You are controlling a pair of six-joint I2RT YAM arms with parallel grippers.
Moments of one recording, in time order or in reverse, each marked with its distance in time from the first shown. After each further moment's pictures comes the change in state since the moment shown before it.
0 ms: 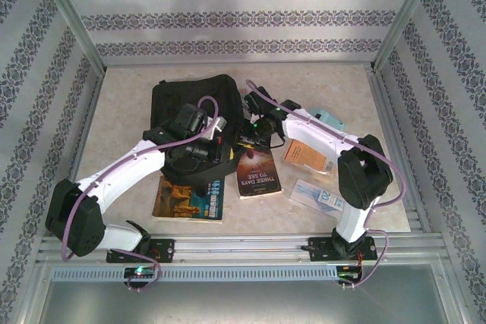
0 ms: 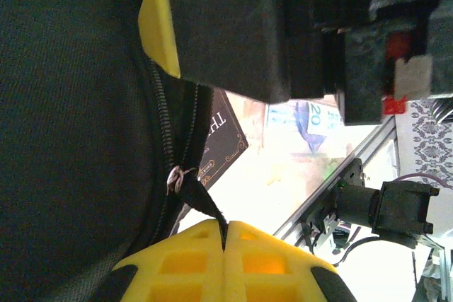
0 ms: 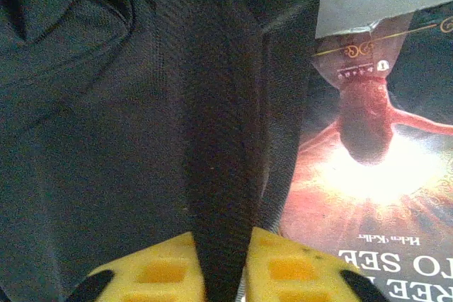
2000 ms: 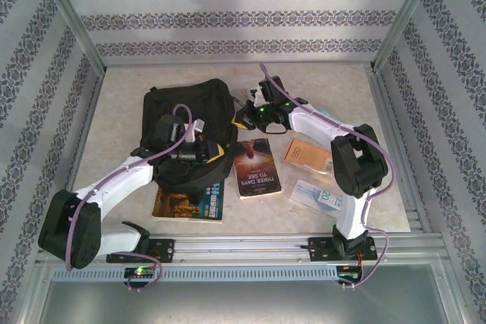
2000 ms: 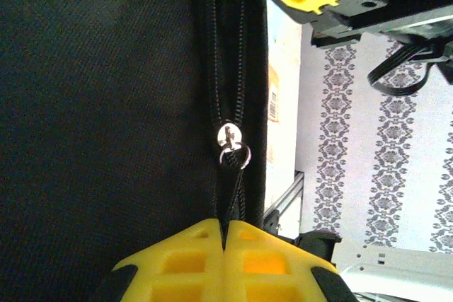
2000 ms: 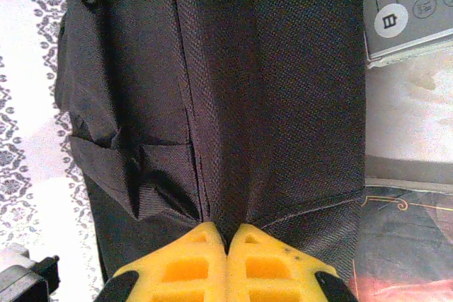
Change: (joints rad) left arm 0.169 -0.099 -0.315 0.425 0.171 -0.352; right arm -0.153 0.094 -0.043 0.423 -0.299 0.048
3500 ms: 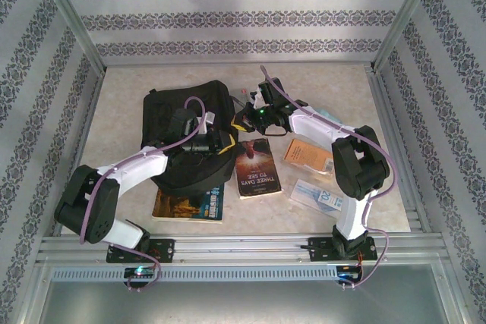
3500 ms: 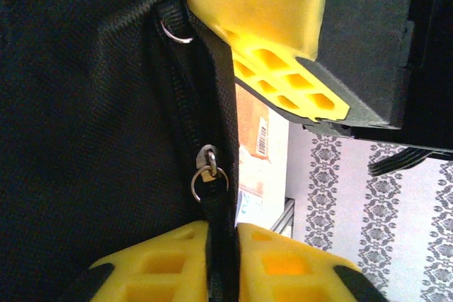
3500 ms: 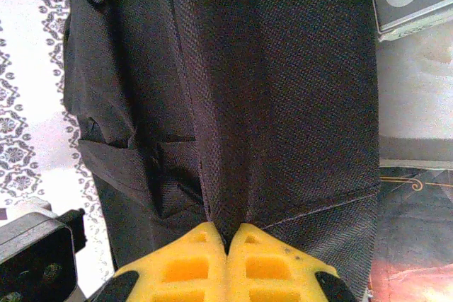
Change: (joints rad) left arm -0.061 0.198 0.071 0.230 -0.055 -0.126; right arm 0.013 -0.023 -0.037 0.029 -0.018 0.050
